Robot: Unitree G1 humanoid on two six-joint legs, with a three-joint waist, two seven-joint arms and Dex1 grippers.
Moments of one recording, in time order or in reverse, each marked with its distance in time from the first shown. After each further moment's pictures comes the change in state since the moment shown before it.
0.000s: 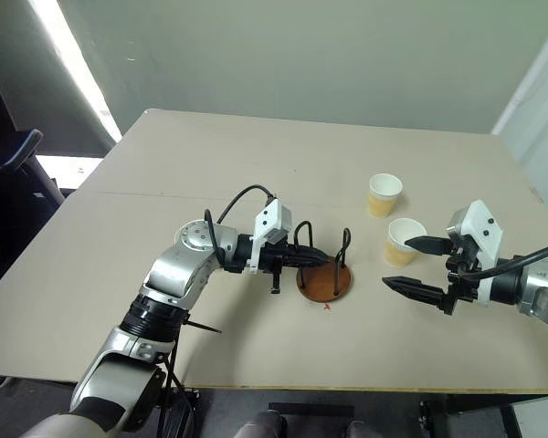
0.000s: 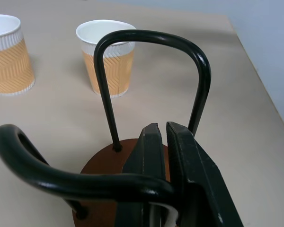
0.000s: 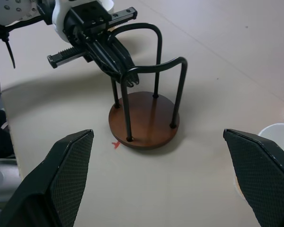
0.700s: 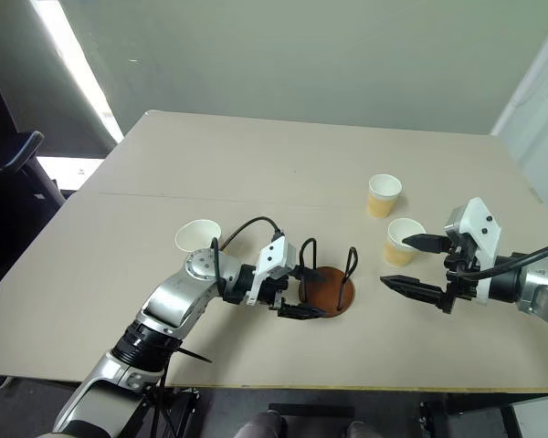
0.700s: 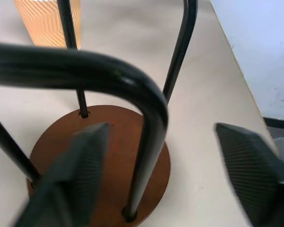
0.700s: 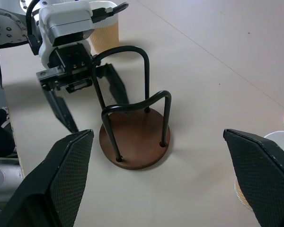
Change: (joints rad) left arm 0.124 0.073 -0.101 -0.108 0.015 -0.010 -0.008; right arm -0.023 -0.004 0.010 0.004 0.000 -0.004 -0.002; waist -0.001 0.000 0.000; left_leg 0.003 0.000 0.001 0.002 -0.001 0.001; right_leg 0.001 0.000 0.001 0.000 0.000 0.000
